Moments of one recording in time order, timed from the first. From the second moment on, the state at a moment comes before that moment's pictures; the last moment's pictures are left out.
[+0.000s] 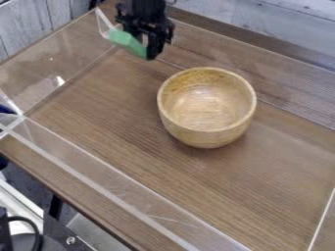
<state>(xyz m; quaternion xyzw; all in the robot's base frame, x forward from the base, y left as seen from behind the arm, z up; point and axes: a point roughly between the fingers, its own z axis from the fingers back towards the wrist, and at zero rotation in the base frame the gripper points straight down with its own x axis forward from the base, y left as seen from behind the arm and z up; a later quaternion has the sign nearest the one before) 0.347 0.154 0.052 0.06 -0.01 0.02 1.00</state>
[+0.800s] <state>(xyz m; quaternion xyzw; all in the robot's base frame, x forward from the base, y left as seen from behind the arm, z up) 0.334 0.162 0.036 0.10 0.00 -0.01 1.00</state>
